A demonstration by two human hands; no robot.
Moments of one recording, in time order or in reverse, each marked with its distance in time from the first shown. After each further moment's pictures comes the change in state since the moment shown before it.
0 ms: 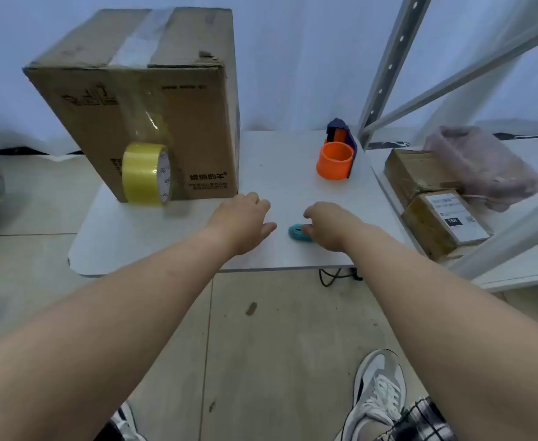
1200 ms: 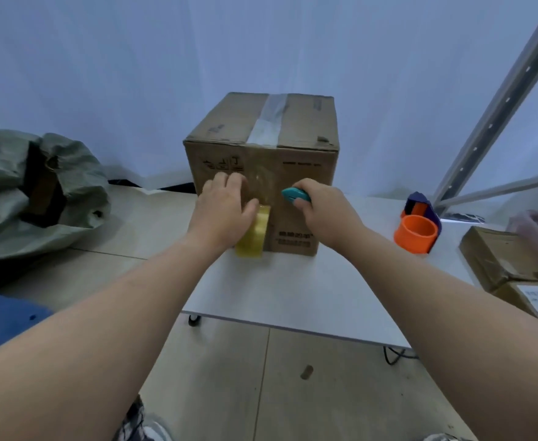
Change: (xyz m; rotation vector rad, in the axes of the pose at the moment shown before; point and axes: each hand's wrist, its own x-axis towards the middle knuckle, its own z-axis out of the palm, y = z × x) left_hand -0.050 -0.144 -0.095 -0.262 0.494 -0.410; right_hand 0.030 -0.158 -0.078 0.313 0.508 -0.439
